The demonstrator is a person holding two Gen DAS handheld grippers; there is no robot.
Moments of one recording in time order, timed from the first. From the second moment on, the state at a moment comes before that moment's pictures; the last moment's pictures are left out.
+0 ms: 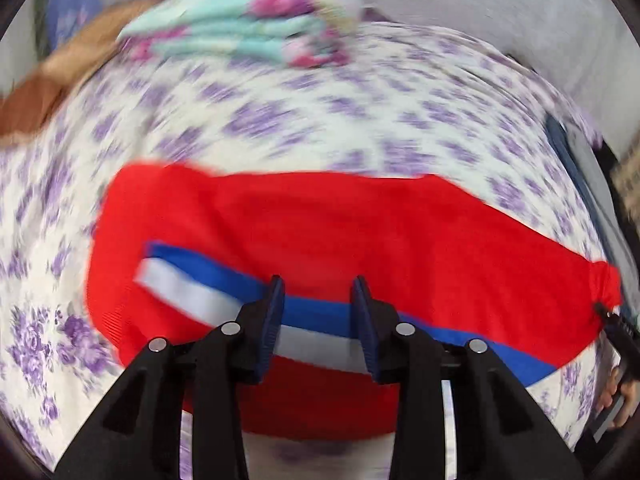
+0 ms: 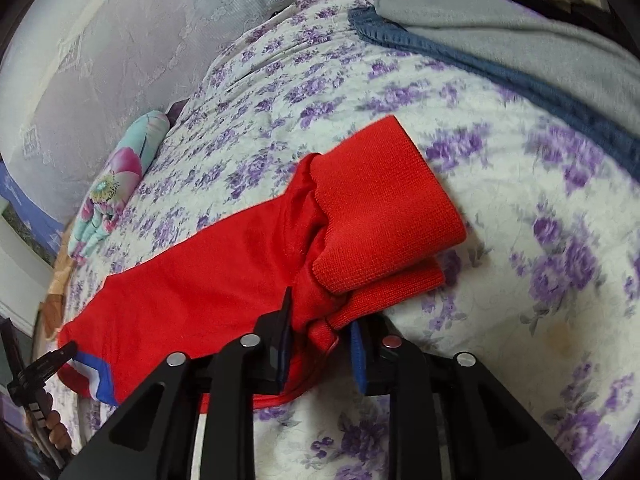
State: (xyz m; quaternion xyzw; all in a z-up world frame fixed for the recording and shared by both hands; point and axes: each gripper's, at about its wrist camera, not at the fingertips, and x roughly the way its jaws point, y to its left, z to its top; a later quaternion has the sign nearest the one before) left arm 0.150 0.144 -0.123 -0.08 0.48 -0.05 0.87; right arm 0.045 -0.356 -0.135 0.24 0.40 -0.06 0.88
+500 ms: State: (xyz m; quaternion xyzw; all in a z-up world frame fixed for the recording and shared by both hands) left arm 0.147 0.153 -0.139 -0.10 0.44 -0.10 0.89; right arm 0.087 -0.188 -0.036 -0.04 0.40 -0.01 0.92
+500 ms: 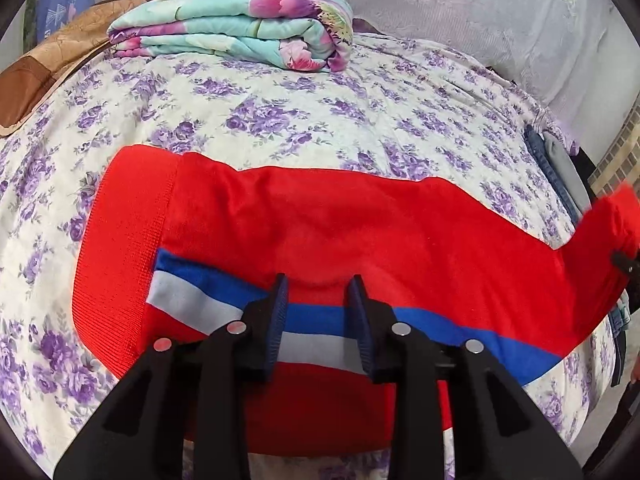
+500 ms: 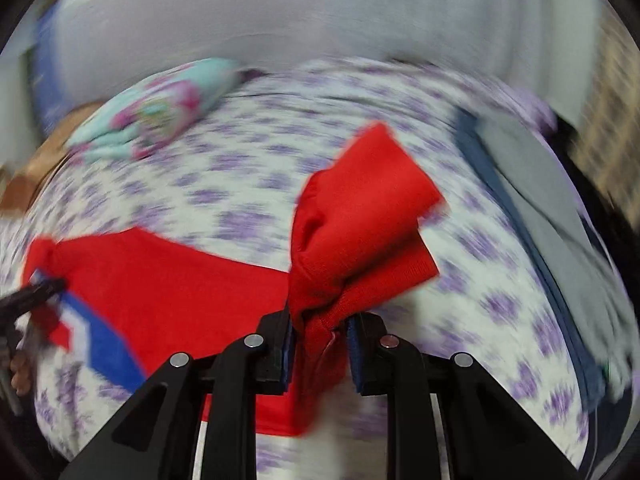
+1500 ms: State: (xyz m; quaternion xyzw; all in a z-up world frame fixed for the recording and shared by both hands) left arm 0.144 0.152 -0.140 -0.10 0.44 -0.10 0.89; right arm 0.100 -0.052 -0.087 -0.20 0.50 0.12 0.84
